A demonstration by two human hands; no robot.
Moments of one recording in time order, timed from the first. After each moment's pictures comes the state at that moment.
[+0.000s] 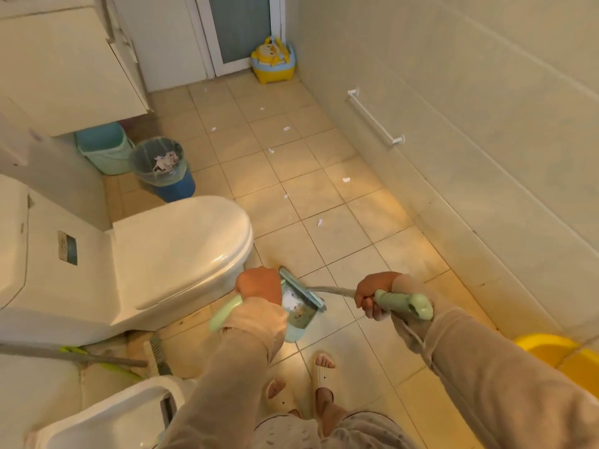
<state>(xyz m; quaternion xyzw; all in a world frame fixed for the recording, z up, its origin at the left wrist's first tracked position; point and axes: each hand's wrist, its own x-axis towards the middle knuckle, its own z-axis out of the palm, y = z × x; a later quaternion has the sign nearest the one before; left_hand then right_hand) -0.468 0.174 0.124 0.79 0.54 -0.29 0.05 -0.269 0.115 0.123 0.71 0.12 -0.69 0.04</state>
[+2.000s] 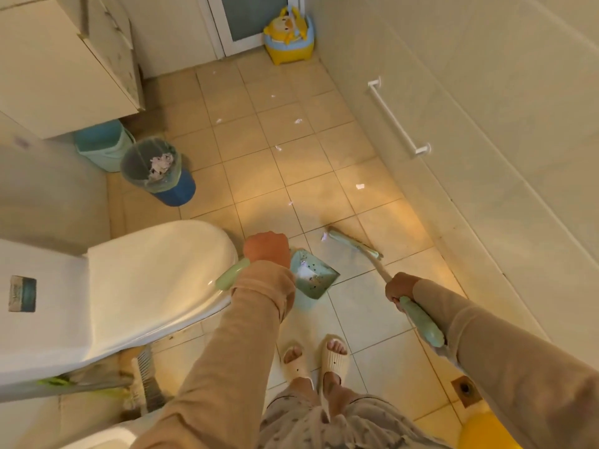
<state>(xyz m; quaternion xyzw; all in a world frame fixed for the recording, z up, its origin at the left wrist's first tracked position) -0.277 0.383 0.118 0.75 0.58 -0.32 0.07 -0.069 0.278 0.090 0.79 0.28 -0.53 0.07</state>
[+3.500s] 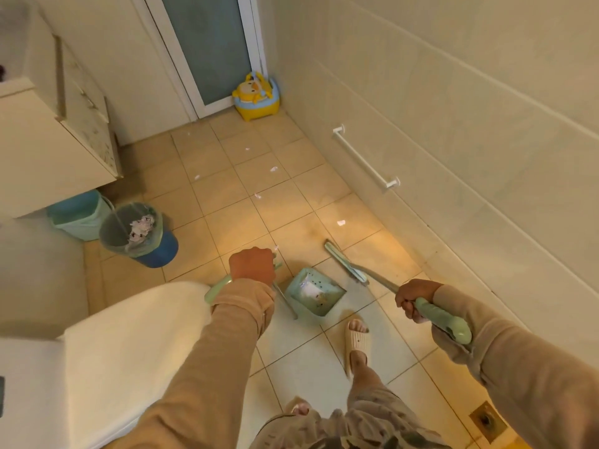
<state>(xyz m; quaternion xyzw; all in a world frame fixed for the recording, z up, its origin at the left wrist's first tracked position) -0.270 0.447 0.132 0.81 0.54 -0.23 0.02 -0.021 0.300 0.114 0.77 0.11 -0.62 -0.10</state>
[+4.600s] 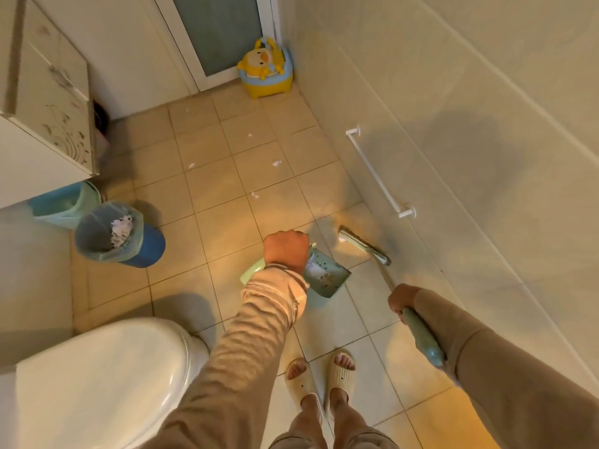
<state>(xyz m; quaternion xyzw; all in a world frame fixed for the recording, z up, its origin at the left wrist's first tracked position) -0.052 0.634 0.128 0.83 0.51 -0.23 0.04 0.137 0.521 0.062 0.80 0.25 -0.54 0.07</state>
